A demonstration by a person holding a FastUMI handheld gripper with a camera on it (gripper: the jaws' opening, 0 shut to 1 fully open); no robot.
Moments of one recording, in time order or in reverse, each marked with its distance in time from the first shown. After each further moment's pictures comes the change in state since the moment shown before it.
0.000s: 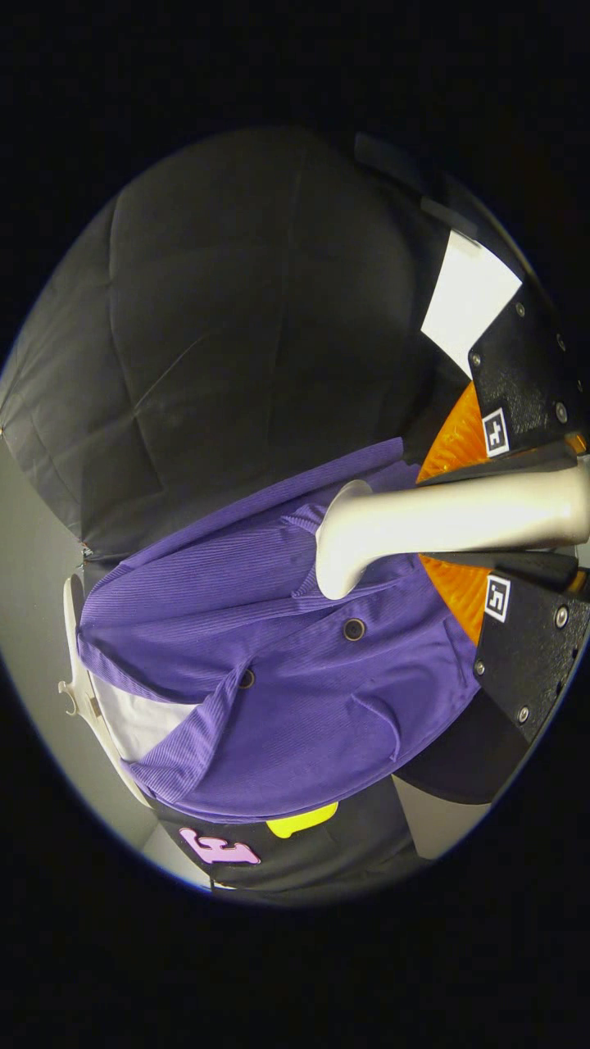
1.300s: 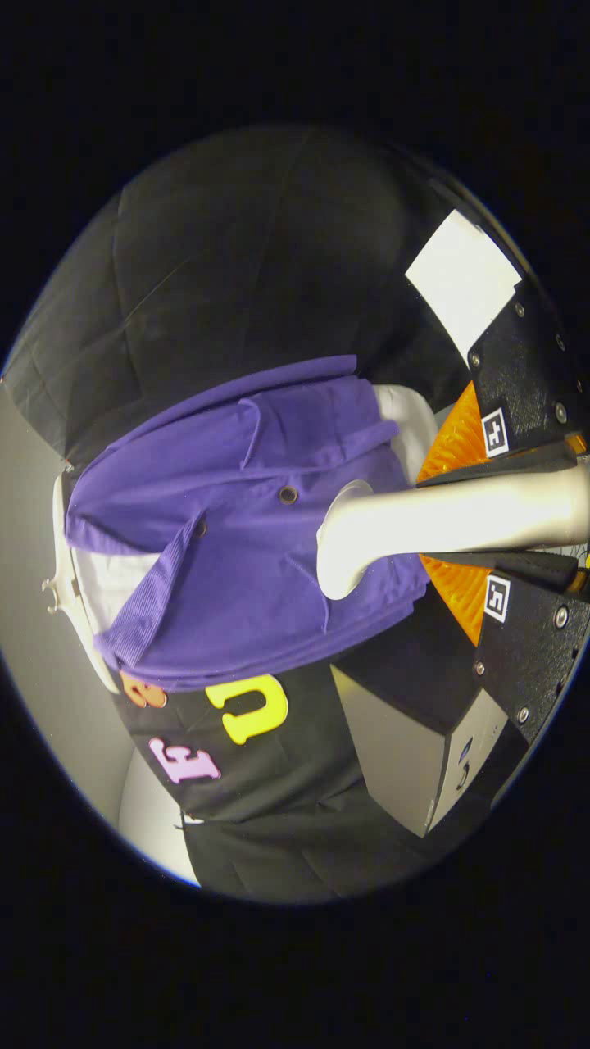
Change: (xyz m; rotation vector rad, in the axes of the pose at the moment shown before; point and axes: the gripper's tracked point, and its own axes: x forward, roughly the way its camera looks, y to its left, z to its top) arm -0.113 0.088 -0.029 -0.123 0.094 0.377
